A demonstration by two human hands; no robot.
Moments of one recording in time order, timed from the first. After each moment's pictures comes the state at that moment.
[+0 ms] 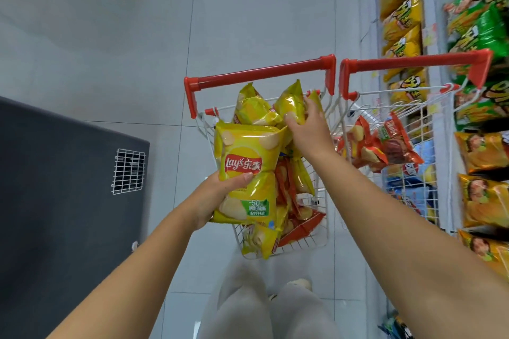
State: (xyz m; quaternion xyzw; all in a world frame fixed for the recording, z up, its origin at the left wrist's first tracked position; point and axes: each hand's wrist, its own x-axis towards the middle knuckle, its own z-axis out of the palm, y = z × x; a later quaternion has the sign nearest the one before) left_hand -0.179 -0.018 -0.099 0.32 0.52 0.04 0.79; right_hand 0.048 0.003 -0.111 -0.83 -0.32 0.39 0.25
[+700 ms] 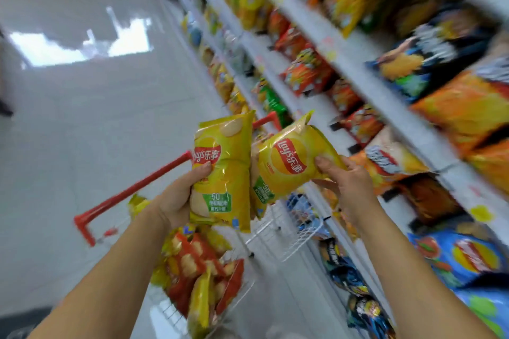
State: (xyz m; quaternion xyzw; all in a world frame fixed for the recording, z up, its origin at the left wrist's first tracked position) left_hand -0.005 0.012 0.091 0.35 0.26 -0.03 0.90; right_hand 0.176 -0.218 0.155 -0.73 -0.04 0.25 0.64
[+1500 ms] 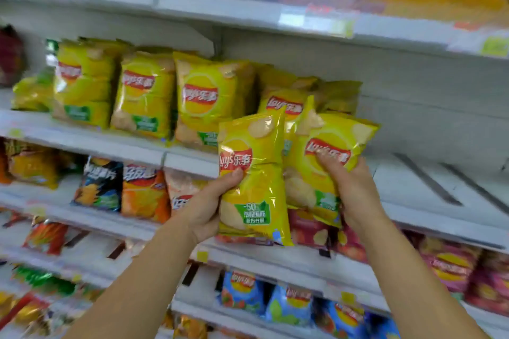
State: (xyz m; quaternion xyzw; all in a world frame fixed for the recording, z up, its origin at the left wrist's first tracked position) left_hand 0.217 -0.440 0.365 0.47 -0.17 -0.23 0.84; right_hand 0.191 -0.668 0.400 -0.69 0.05 -0.26 0.67
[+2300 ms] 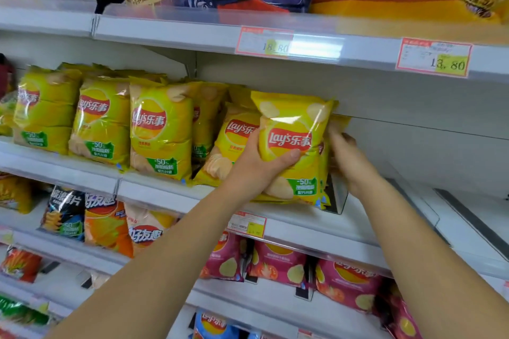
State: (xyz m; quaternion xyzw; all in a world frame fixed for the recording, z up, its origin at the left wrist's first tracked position) left_hand 0.274 -0.591 0.438 0.71 -0.22 0.07 0.66; right_hand 0.280 -0.780 0.464 -0.76 0.06 -0.19 0.62
